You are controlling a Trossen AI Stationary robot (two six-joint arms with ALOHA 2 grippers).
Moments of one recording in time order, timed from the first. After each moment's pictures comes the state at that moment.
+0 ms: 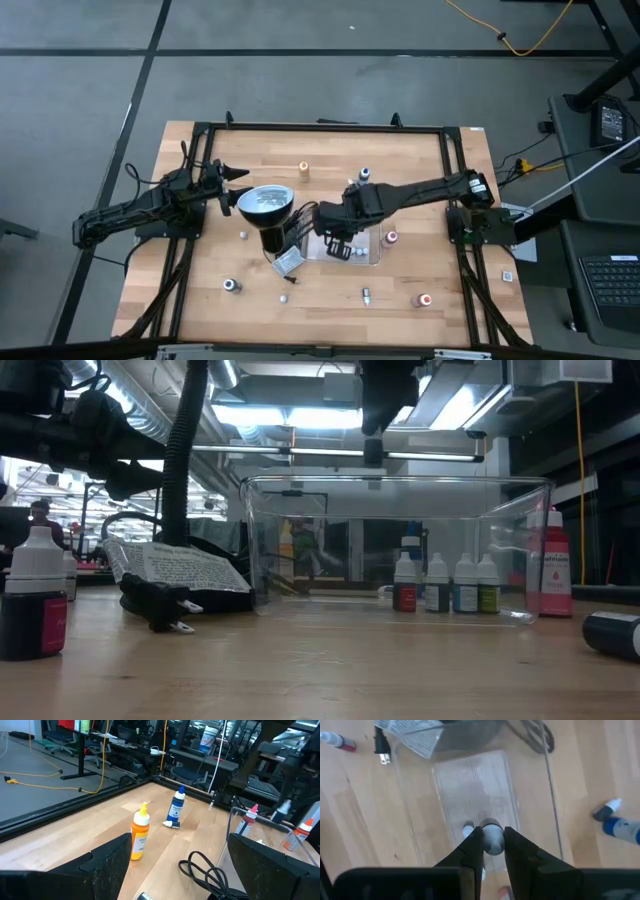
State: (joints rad) left arm 0.35 0.02 0.05 -0.11 -0.01 -0.28; right arm 0.21 1.99 1.94 -1.27 0.12 0.47
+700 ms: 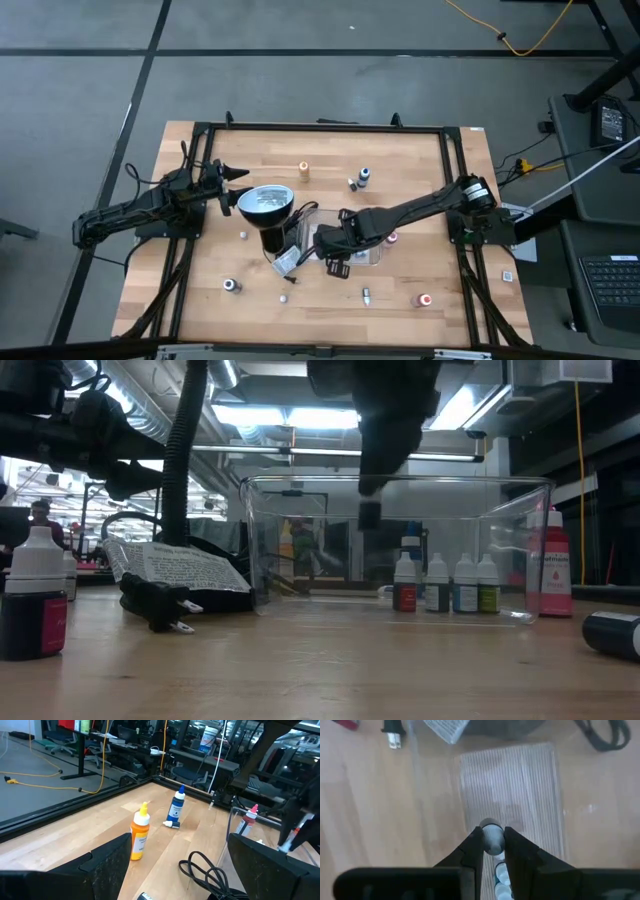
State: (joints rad) left arm 0.35 0.02 0.05 -0.11 -0.01 -0.28; right arm 0.28 1.99 1.66 -0.95 0.12 0.47
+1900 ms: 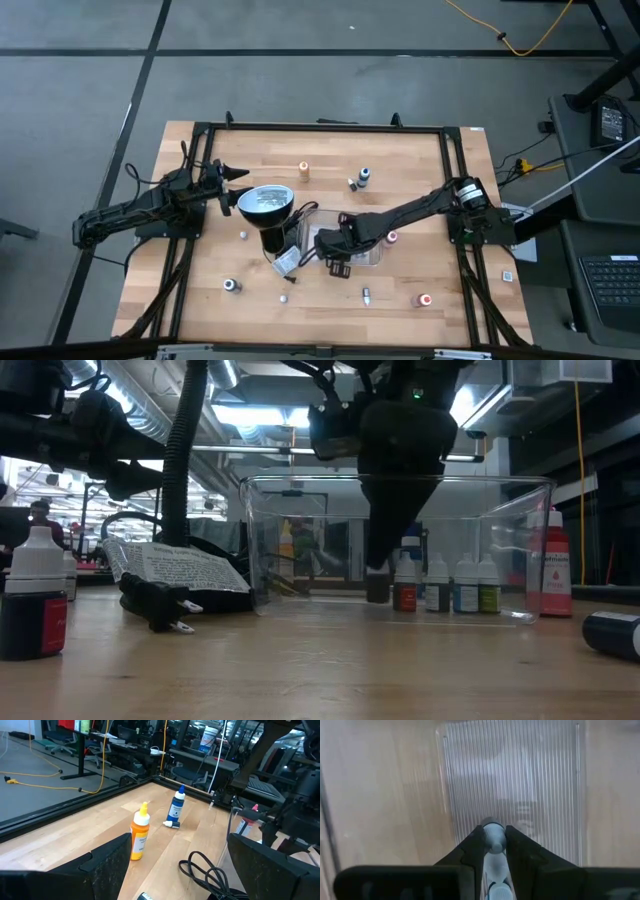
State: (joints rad) left arm 0.35 0.02 0.05 -0.11 -0.01 -0.28; right arm 0.26 2.02 1.50 -0.79 0.10 0.41
